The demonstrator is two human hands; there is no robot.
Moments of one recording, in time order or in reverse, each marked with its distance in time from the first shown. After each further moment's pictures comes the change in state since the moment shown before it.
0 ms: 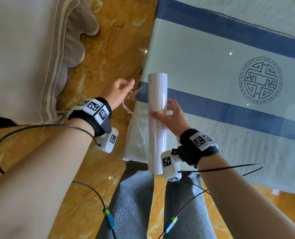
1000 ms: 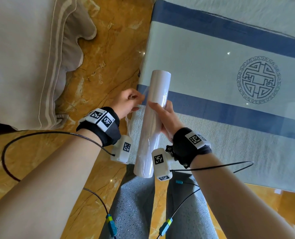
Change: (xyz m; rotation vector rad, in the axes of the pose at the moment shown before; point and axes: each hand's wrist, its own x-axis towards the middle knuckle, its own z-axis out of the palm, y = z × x) left_hand -0.016 0.005 0.016 -0.370 -0.061 -0.092; right_hand 0.000 -0.034 0.029 0.393 -0.109 0.182
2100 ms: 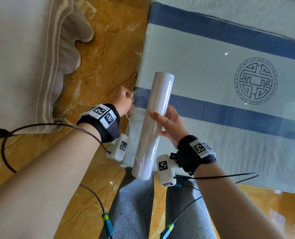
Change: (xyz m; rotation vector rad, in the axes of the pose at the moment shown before) left_hand 0.012 -0.006 0.001 0.041 0.147 -0.156; right_hand -0.020 0.014 -0.018 -0.098 -0.003 -0.033
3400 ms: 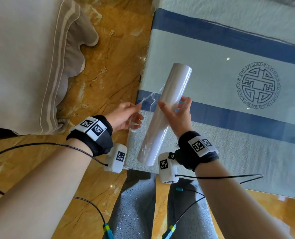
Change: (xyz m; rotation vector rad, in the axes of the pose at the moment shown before) left_hand -0.035 -0.023 0.008 -0.250 -0.378 -0.175; right_hand 0.003 -0.004 -0.017 -0.214 0.416 -0.224
